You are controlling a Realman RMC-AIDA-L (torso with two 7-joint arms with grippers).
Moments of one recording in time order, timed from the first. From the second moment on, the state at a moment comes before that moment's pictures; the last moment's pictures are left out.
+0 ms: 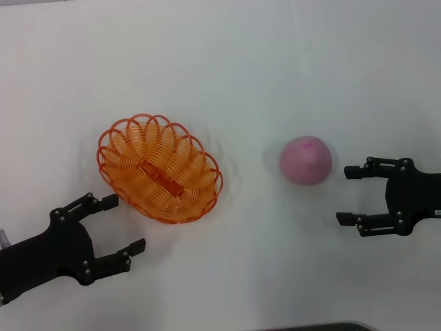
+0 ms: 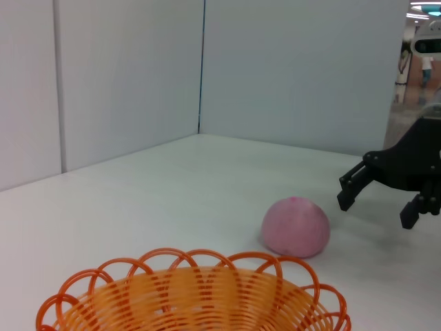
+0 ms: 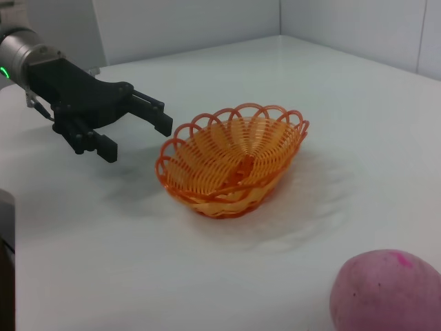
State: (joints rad) left arm -0.23 -2.17 0.48 0.54 2.15 1.64 -0.77; right arm 0.34 2.08 -0.45 -0.70 -2.35 -1.70 0.99
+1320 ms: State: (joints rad) left arm -0.32 -2.15 0.32 0.61 2.10 1.66 -1.44; right arm 0.34 2.08 -0.44 -0.70 -2.35 -1.69 1.00
